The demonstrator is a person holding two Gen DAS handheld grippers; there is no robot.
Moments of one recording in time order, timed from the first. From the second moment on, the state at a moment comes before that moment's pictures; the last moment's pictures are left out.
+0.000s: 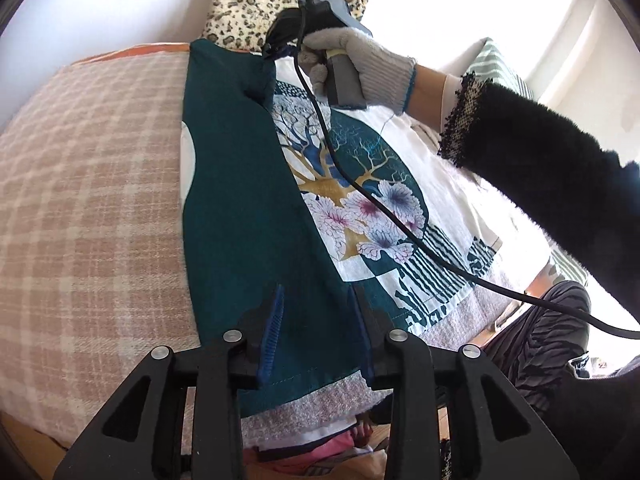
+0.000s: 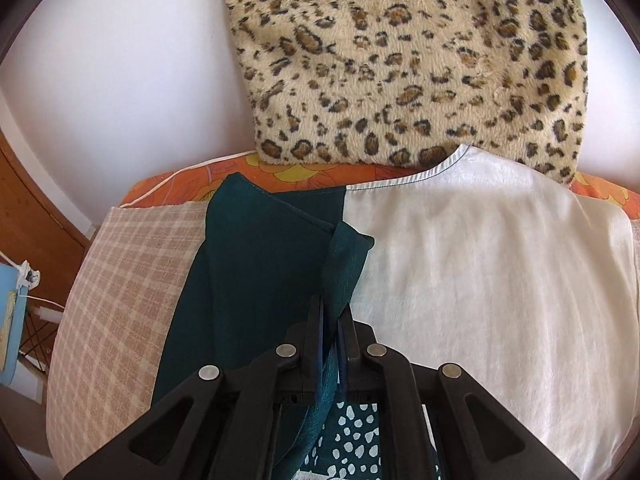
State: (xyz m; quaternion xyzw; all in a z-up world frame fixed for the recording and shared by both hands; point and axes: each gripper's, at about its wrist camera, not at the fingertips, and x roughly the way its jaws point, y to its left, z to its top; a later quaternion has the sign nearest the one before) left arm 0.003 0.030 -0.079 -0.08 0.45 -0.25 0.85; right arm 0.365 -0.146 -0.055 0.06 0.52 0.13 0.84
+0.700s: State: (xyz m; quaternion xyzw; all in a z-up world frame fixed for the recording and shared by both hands) left arm -0.010 0.051 -0.080 -0.08 0.44 -0.19 0.88; right arm 0.287 -0.157 0.019 -0.02 0.47 0.12 0.87
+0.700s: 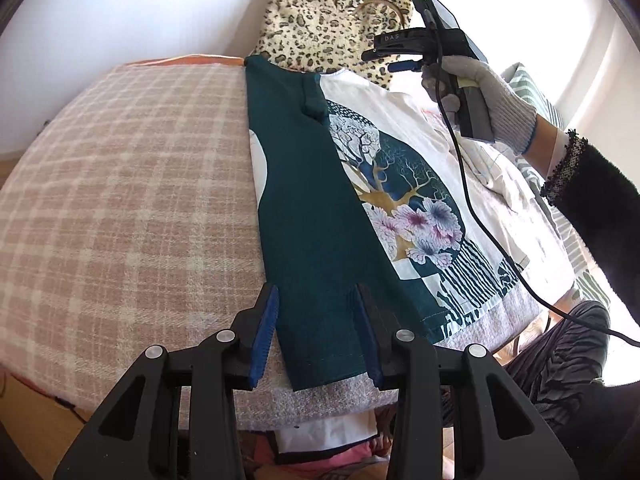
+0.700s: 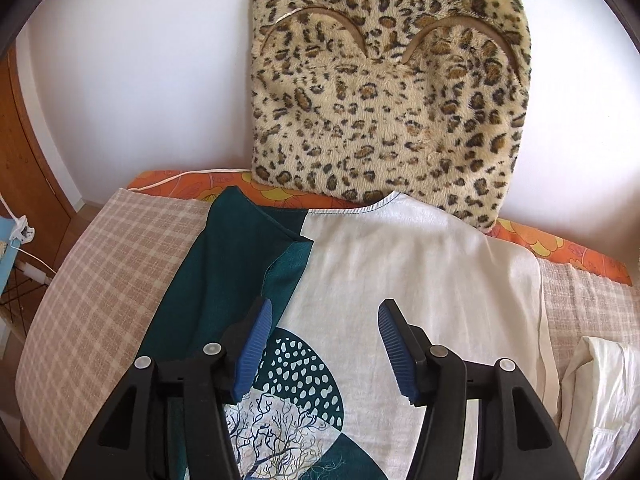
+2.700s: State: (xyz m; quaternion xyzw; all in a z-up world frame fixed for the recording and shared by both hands) left arm 0.006 -0.269 -0.101 0.10 0.39 -0.39 0.83; right arm 0.283 -0.450 0.023 0.15 0.48 0.12 0.86
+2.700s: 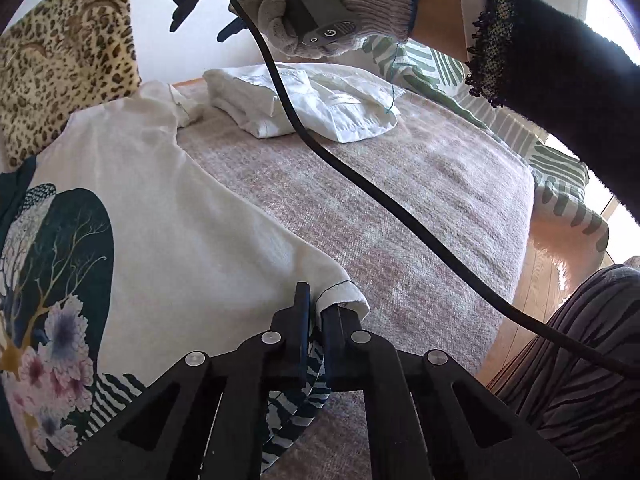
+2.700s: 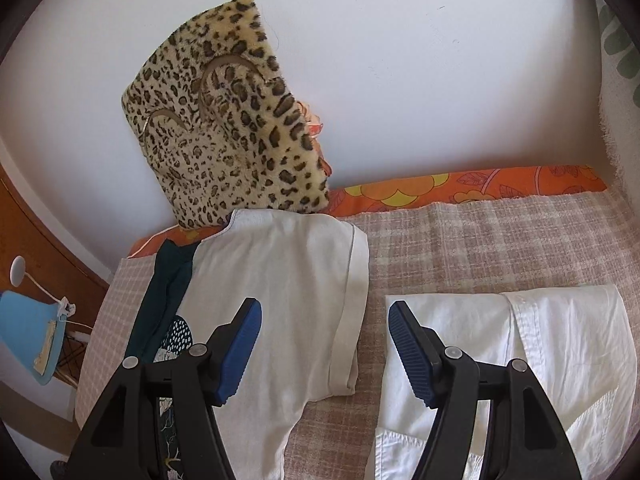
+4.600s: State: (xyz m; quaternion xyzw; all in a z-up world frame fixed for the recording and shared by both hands) left arm 0.030 -0.201 -0.103 -0.08 0.42 -0.40 0.81; right arm 0.391 -0.262 -0.020 -0.03 0.55 0.08 0.83
